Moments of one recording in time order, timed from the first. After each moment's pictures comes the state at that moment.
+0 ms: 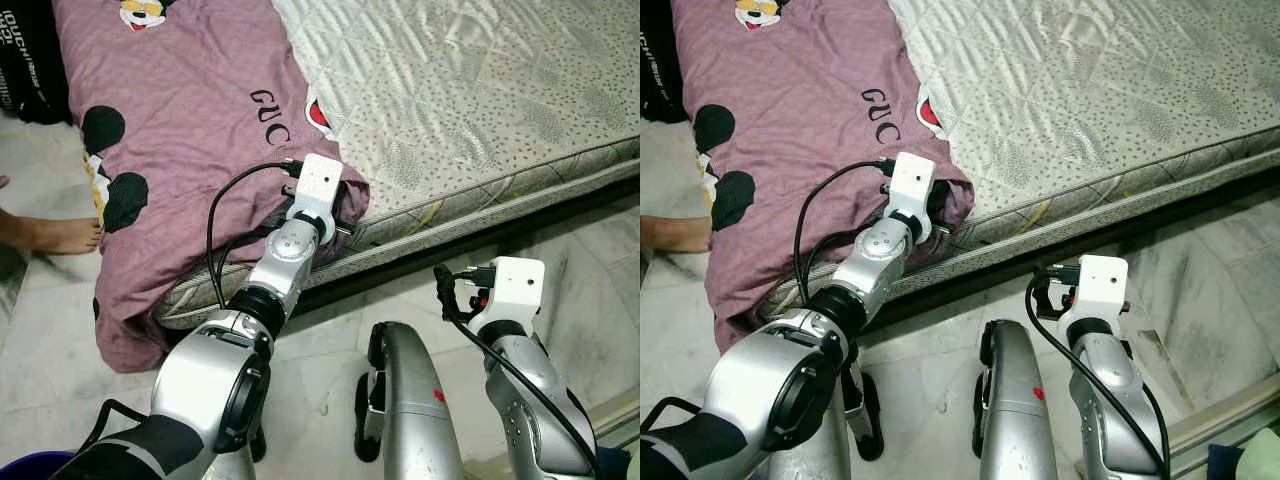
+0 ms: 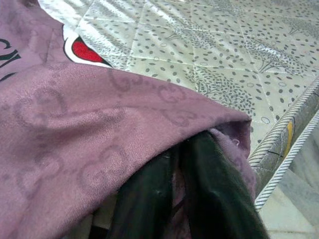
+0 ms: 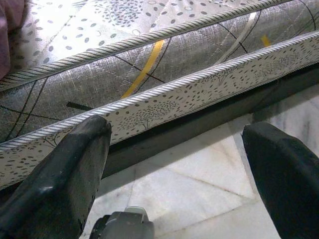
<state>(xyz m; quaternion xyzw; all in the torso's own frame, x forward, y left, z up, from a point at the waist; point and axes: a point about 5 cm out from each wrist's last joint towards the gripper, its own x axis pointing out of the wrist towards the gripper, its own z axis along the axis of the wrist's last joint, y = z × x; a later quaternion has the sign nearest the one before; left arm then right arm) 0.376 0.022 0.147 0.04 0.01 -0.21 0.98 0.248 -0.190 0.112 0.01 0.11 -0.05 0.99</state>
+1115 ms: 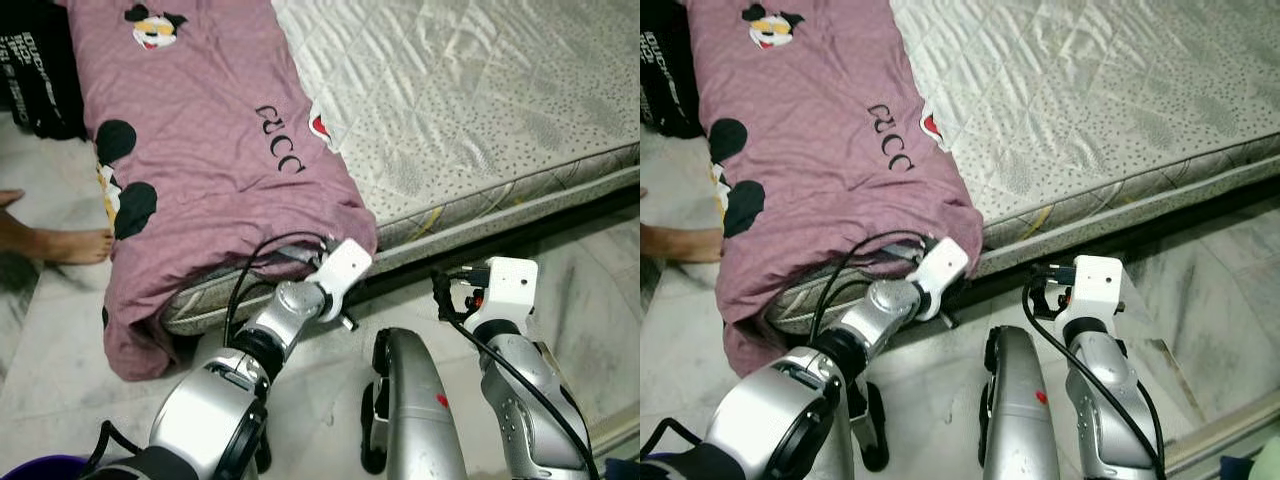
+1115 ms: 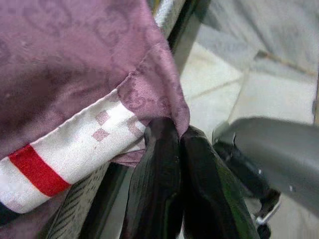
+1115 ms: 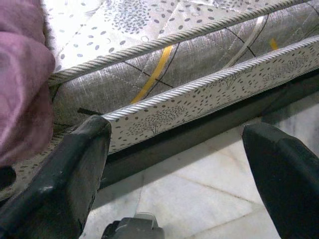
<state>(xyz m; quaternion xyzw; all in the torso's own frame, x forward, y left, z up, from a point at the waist) 0.324 0.007 0.059 0.18 0.20 -0.40 0.88 0.253 -0.188 0.106 0.01 0.12 -0.05 0.99</state>
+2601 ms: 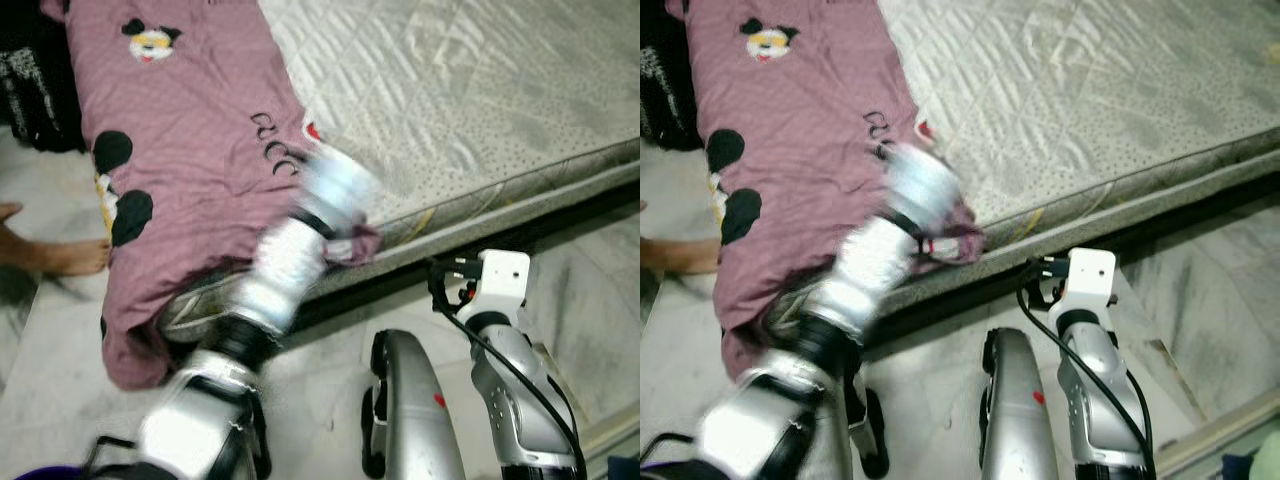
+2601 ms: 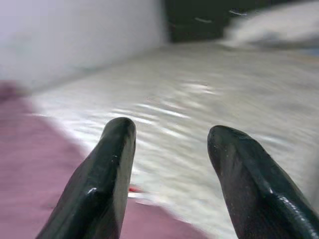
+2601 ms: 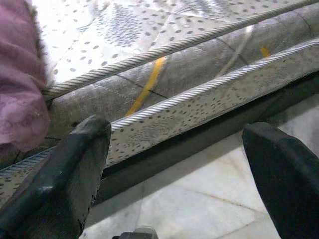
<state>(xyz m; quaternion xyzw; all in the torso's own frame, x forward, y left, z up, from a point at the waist) 0.359 0.055 0.190 0.12 -0.19 -0.15 0.96 0.263 -0.184 0.103 0.02 0.11 -0.05 0.99</state>
